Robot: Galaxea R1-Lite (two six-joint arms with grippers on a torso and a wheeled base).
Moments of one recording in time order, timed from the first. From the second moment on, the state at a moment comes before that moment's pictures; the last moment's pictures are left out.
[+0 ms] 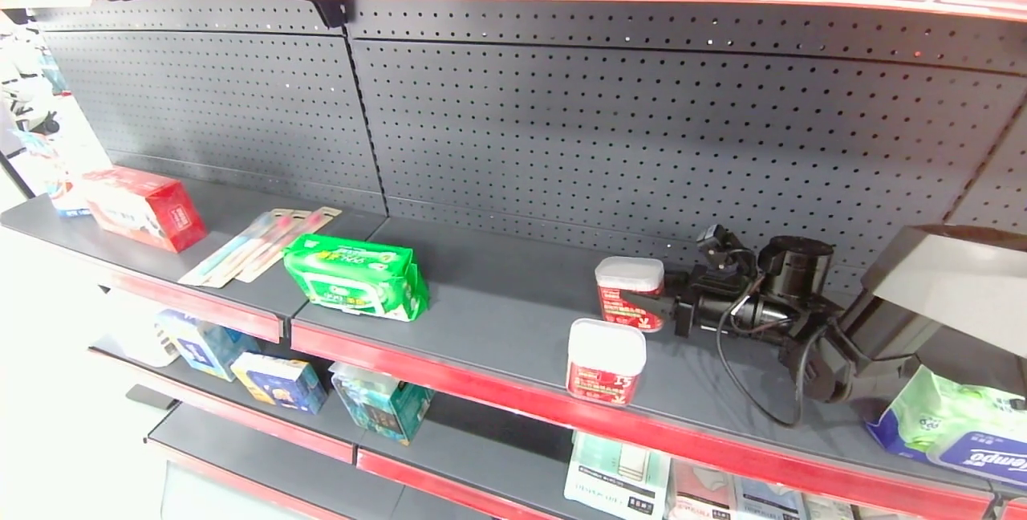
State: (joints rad) left arm 0.14 0.10 0.00 0.00 0.01 0.00; right arm 0.13 2.31 -0.86 -1.27 0.84 -0.10
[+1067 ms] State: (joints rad) left arm 0.14 0.10 0.00 0.00 0.01 0.00; right arm 0.11 2.35 -0.87 -1.25 0.92 -0.20
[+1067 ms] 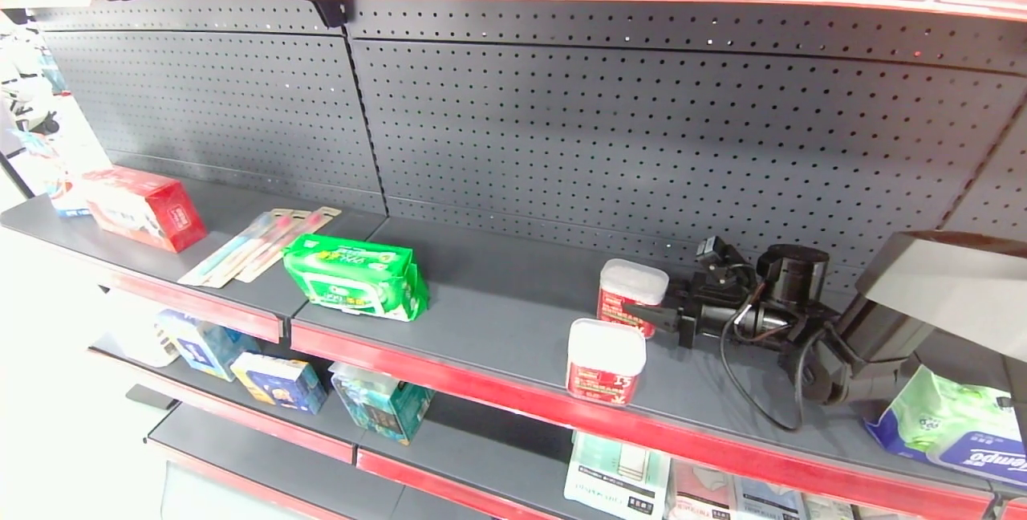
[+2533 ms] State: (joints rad) left arm 0.14 0.10 0.00 0.00 0.01 0.00; right arm 0.11 2.34 -0.87 -1.16 0.93 -0.29
